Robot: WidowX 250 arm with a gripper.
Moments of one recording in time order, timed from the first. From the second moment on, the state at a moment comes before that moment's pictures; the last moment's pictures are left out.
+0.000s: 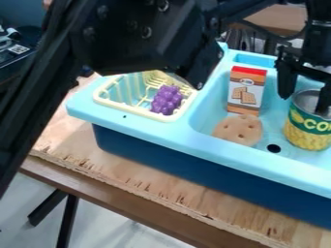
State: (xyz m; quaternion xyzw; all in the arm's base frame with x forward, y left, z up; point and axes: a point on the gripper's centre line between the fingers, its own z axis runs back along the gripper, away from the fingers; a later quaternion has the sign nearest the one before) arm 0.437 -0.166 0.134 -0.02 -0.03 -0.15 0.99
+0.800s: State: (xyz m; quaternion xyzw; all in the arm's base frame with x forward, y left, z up) arm 0.375 -0.201 0.195 -0.01 -0.08 -0.16 0.98
